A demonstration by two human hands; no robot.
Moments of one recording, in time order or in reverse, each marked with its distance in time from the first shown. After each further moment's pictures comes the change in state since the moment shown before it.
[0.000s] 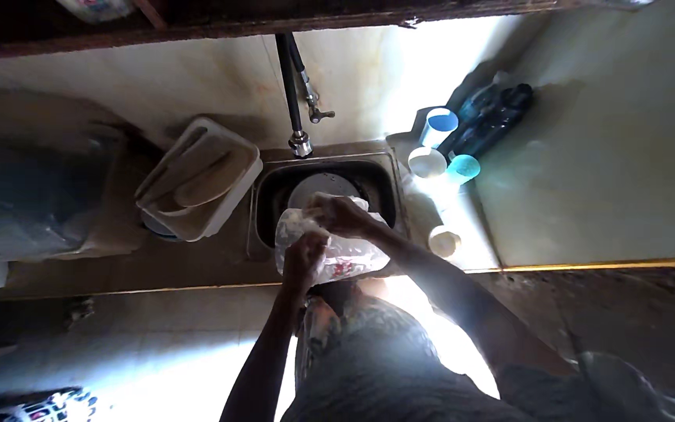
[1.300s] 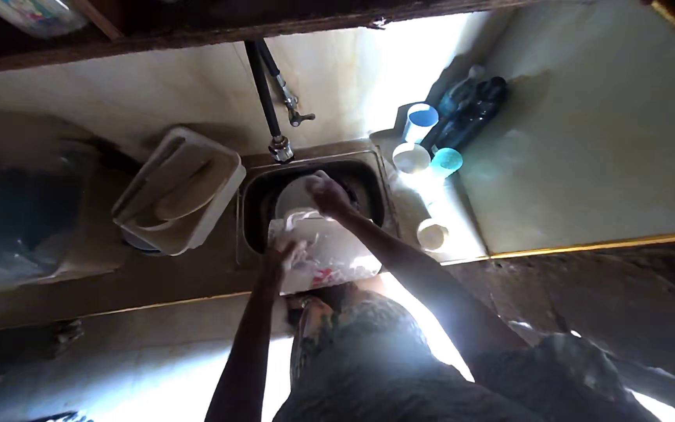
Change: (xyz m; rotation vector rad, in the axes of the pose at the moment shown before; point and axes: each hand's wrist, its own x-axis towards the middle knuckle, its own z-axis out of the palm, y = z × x) left_hand 0.019 -0.015 -0.017 -0.165 -0.046 -0.285; right_hand 0.042 0.019 -0.006 0.025 0.248 0.293
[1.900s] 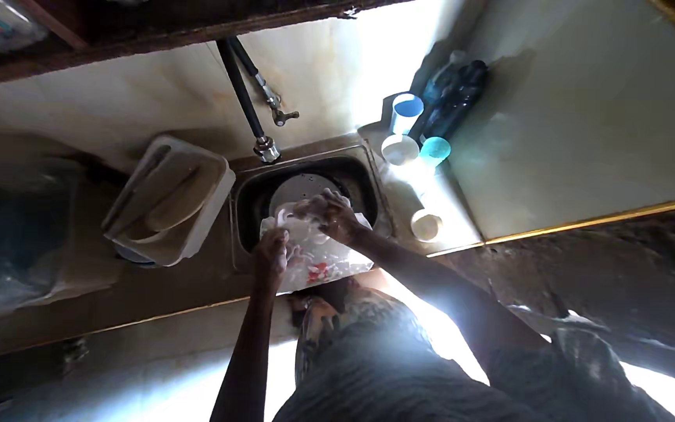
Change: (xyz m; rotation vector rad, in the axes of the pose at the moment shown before) left_hand -0.005 0.016 0.007 0.103 0.124 0.115; right_hand -0.060 0.045 0.016 -0.143 0.167 -0.399
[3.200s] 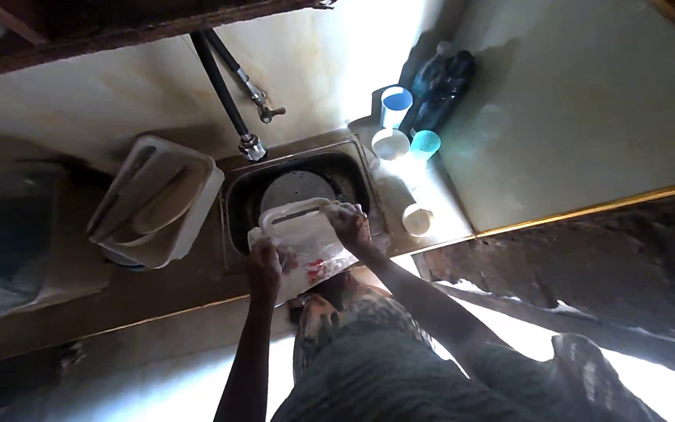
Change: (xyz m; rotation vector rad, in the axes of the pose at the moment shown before) left_hand -0.022 0.001 0.015 0.008 0.108 -0.005; right_hand -0.053 0.025 0.014 0.091 0.264 0.426
